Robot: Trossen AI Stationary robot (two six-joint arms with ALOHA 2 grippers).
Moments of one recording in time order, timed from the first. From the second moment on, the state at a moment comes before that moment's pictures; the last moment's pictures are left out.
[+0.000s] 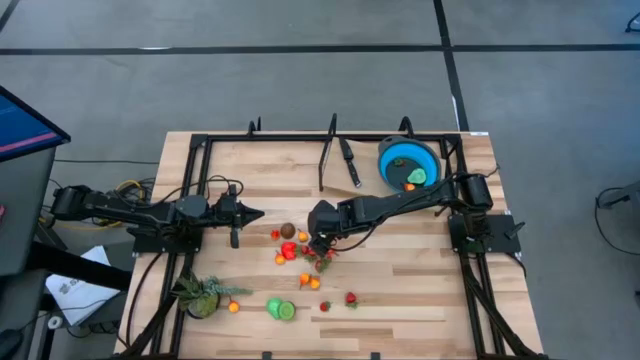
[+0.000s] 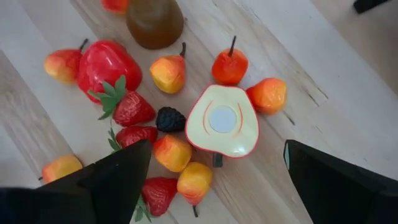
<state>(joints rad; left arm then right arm) -0.03 0.52 0.01 0.36 -0.21 -0.11 0.12 1.98 1.53 -0.73 0.21 0.76</state>
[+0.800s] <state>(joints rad) -0.03 0.52 0.01 0.36 -0.21 -0.11 0.11 1.98 1.53 -0.65 0.27 0.80</state>
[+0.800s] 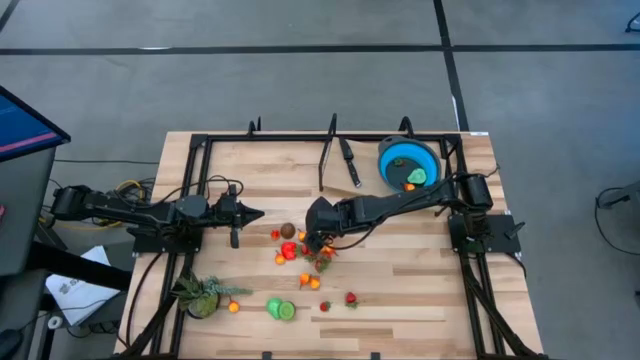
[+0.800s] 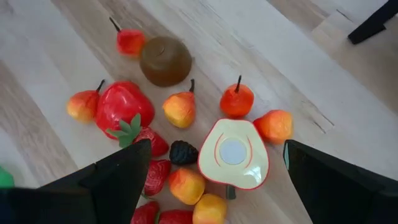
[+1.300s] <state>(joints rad) -0.03 0.52 0.01 0.36 -0.21 -0.11 0.11 1.98 1.53 -0.65 0.33 0.86</state>
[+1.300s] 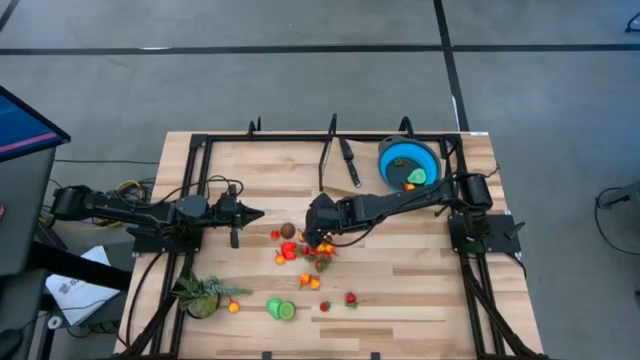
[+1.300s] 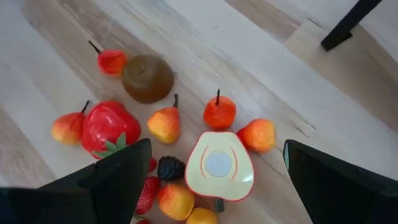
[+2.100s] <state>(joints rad) -0.03 0.52 0.01 0.36 -0.21 -0.11 0.07 1.98 1.44 -0.61 0.31 0.89</state>
